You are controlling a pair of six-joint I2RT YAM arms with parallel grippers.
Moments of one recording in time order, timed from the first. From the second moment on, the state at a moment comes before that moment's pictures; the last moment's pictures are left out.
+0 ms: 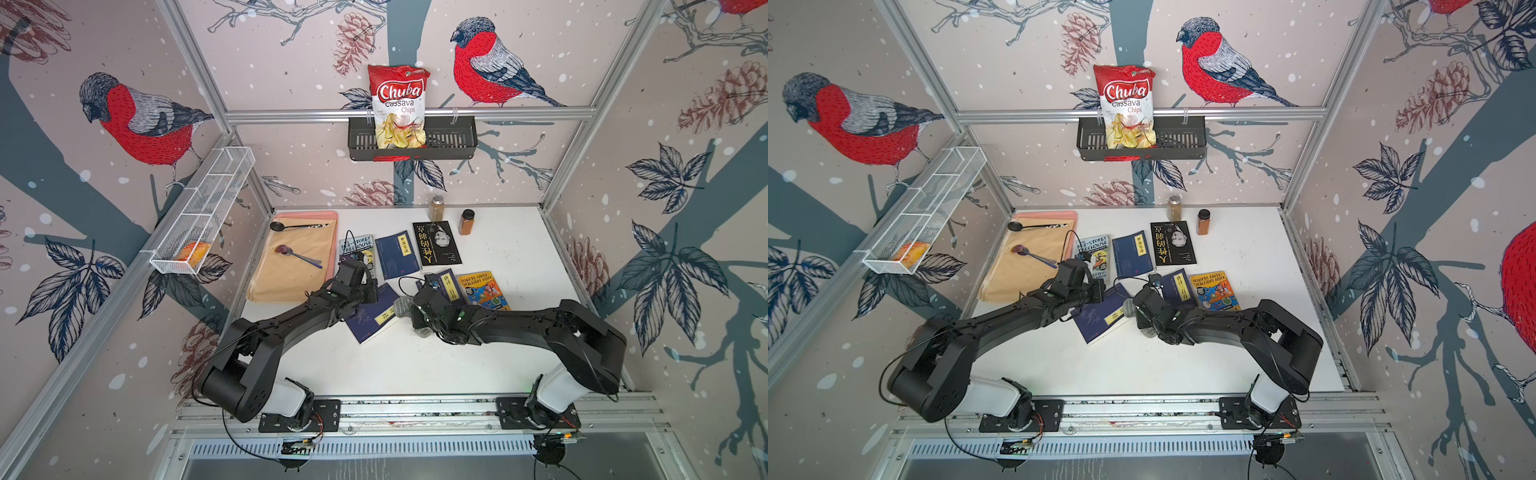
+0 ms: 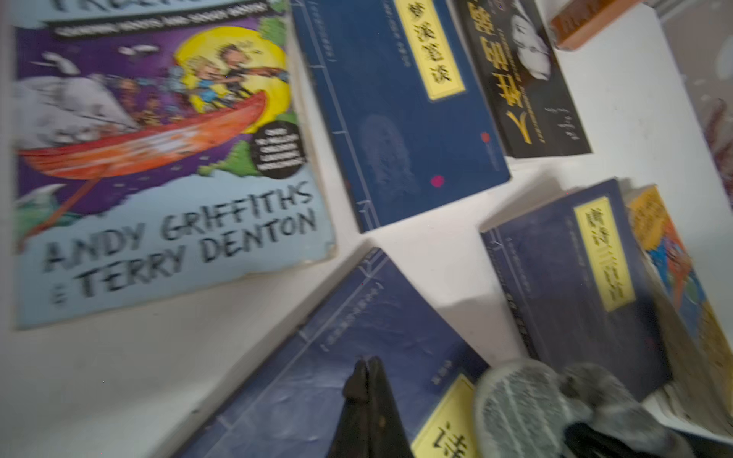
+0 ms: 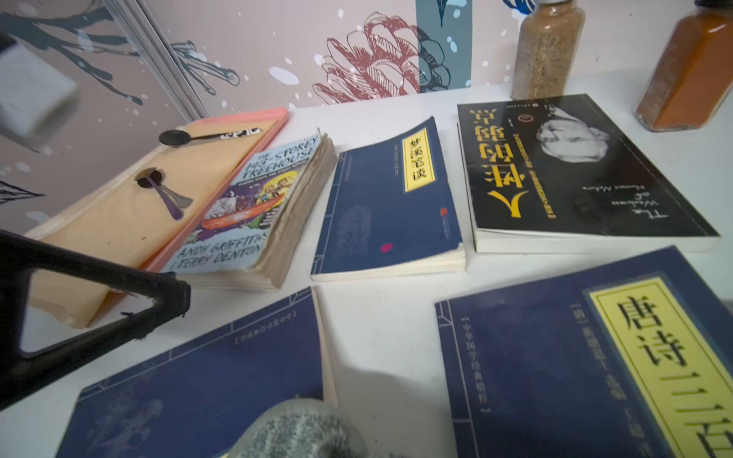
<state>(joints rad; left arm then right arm) -0.46 1.42 0.70 -0.10 0.02 -0.47 1.03 1.61 0.80 -0.01 0.28 0.60</state>
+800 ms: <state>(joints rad) -0.46 1.42 0.55 -0.13 -0.01 -0.50 0.85 1.74 0.80 0.12 0.00 0.60</state>
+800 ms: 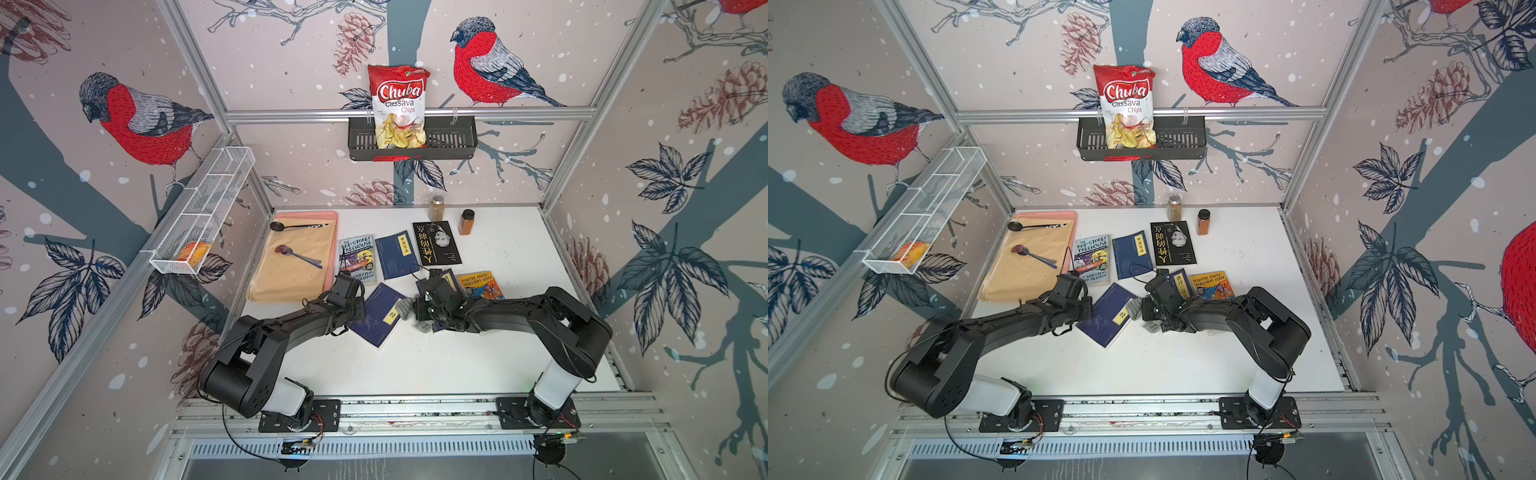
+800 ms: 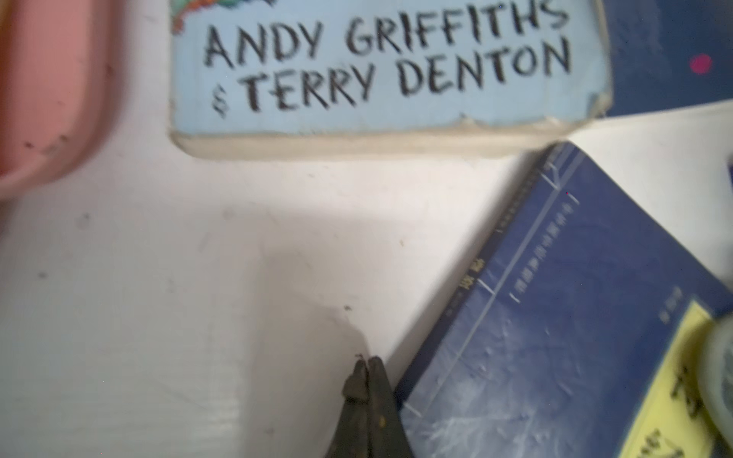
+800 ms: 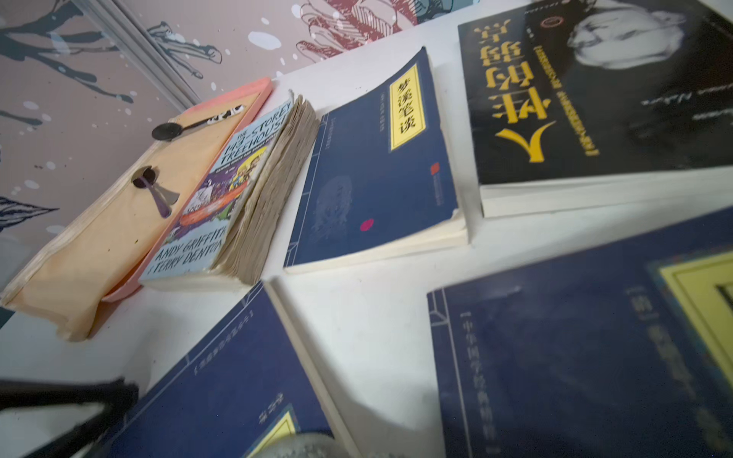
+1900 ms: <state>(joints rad) -0.61 1.54 0.71 -0.18 0.08 -0.45 0.95 1.56 0.75 0.01 0.00 0.53</state>
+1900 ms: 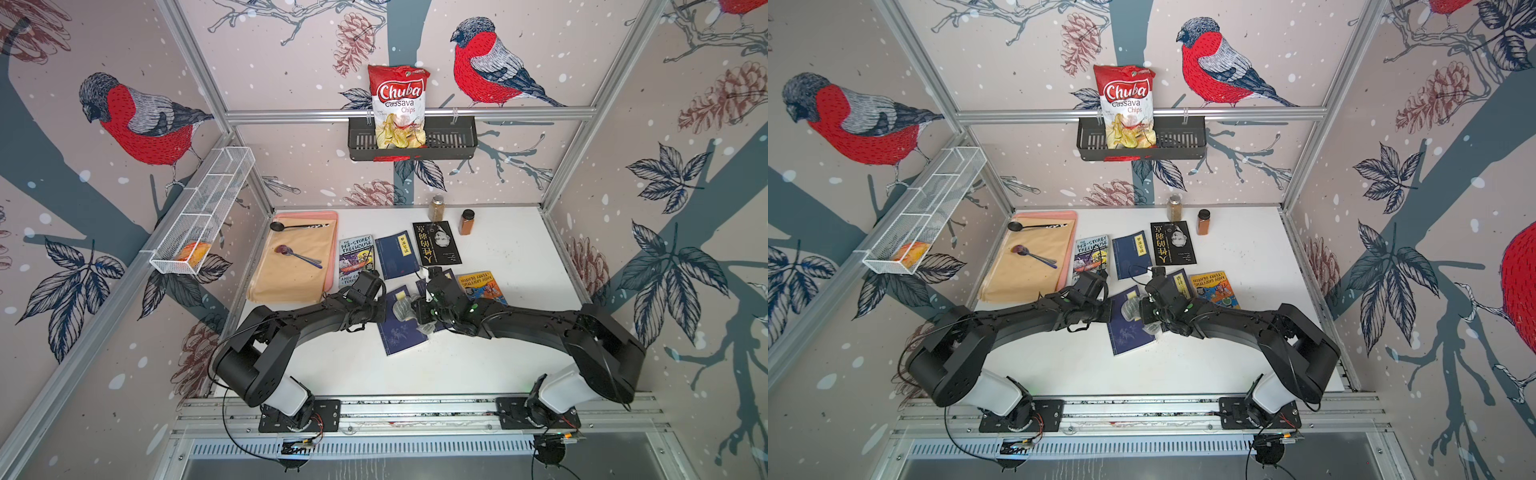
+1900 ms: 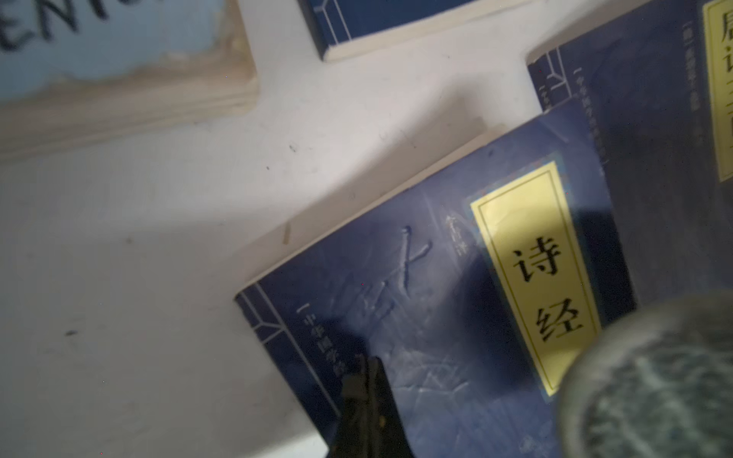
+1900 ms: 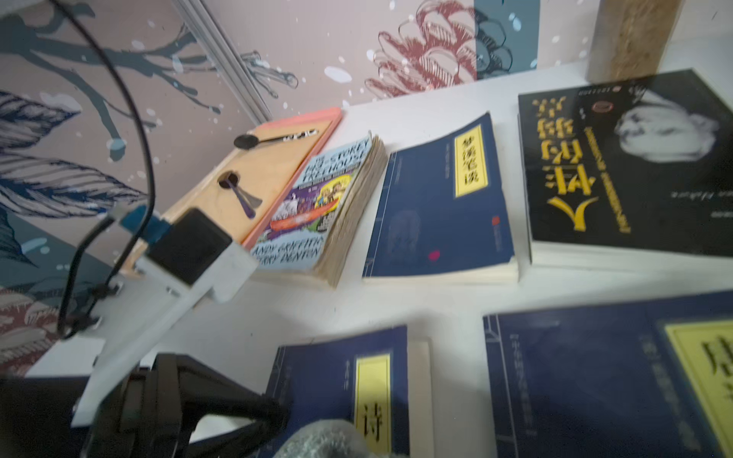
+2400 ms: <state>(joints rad) -0.60 1.62 0.75 -0.12 0.10 -0.42 0.96 1.75 0.75 0.20 -0.02 0.68</state>
